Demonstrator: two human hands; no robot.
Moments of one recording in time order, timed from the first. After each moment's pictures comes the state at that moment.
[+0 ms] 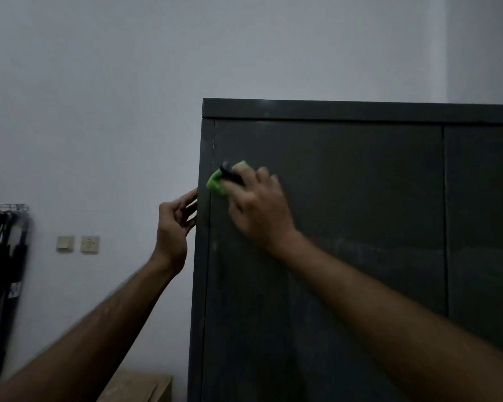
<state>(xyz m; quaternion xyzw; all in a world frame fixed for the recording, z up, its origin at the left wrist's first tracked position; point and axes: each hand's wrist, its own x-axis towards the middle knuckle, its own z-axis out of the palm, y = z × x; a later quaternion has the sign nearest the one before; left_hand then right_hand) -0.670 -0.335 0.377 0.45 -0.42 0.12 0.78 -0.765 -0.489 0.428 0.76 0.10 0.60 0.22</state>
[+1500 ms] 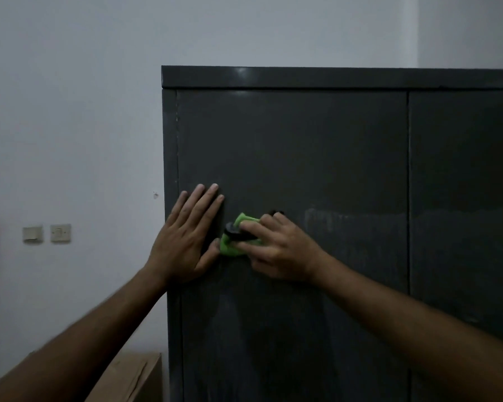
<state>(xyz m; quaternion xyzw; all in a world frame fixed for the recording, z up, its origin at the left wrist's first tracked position) -0.656 -0.371 0.324 0.61 -0.51 0.59 0.13 -0.828 -0.572 0.335 0.77 0.23 0.49 0.35</state>
